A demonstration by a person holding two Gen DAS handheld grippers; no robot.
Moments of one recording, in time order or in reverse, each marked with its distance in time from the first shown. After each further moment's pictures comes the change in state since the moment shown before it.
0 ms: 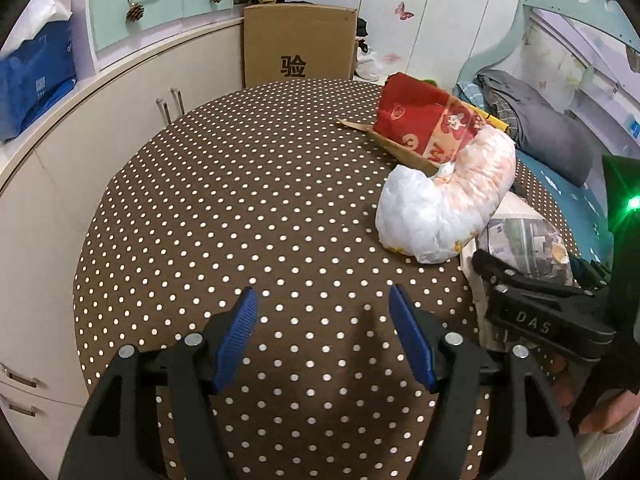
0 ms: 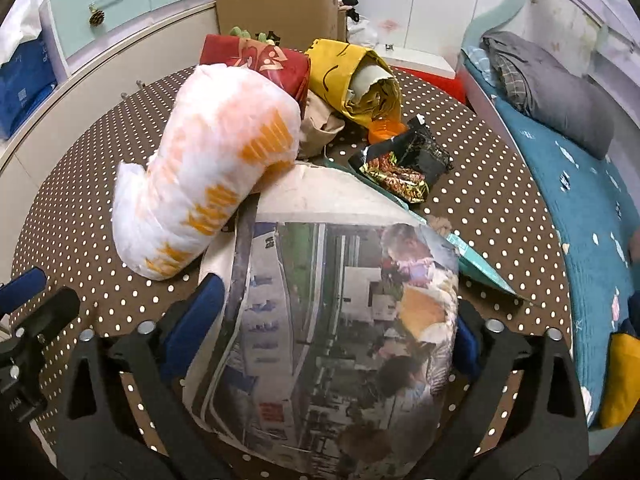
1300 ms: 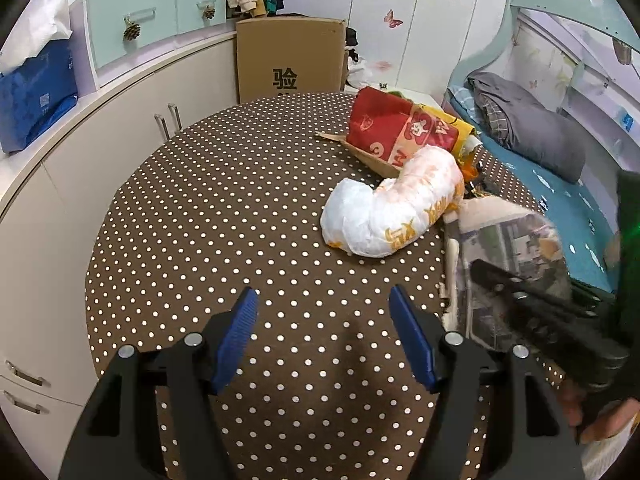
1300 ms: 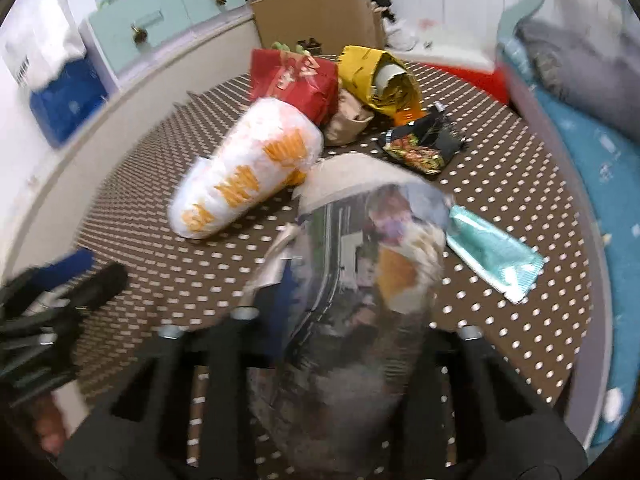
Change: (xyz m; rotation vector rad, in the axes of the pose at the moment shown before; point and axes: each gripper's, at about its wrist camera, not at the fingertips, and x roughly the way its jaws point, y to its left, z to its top) left arm -0.033 -0.025 -0.009 0.031 -0.036 0.005; right arm -0.038 -0.023 -0.014 0.034 0.002 0.249
